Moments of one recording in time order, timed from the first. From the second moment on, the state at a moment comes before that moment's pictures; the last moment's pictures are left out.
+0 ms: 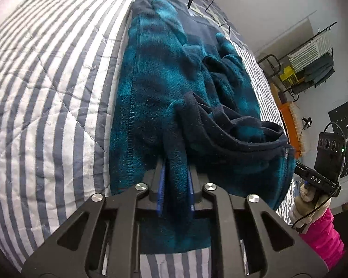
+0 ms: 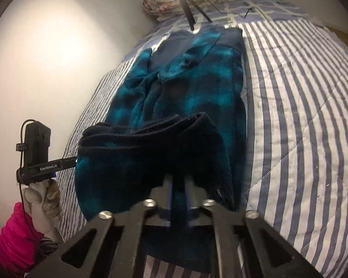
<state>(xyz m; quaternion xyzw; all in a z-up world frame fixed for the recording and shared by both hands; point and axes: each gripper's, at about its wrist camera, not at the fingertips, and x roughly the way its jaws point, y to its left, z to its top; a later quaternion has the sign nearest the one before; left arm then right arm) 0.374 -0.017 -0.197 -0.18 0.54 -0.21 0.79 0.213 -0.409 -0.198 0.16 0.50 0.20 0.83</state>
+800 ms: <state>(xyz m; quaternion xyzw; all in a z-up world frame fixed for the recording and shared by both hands) 0.366 -0.036 -0.163 -0.09 0.51 -0.20 0.83 0.219 -0.358 -0.148 -0.03 0.41 0.21 0.89</state>
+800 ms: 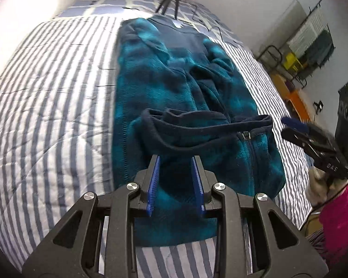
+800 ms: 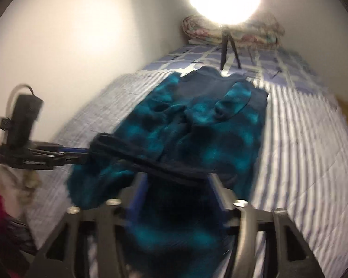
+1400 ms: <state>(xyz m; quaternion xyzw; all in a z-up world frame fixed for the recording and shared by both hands) 0.415 -0.074 -0.204 0.01 0.52 -0.22 0.82 0.263 -0.370 -0.189 -0.09 0.49 0.30 0.81</state>
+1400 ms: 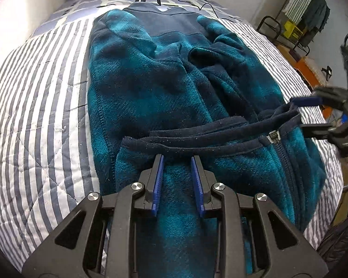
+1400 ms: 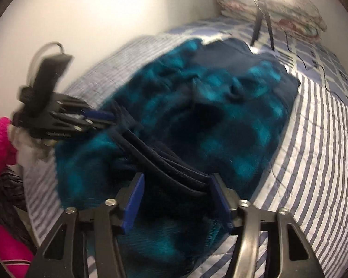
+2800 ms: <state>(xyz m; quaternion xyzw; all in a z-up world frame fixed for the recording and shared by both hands) 0.409 -0.019 -0.142 -0.02 0.48 -0.21 0.85 0.244 -0.395 -0.159 0.02 0.46 0.22 0.86</state>
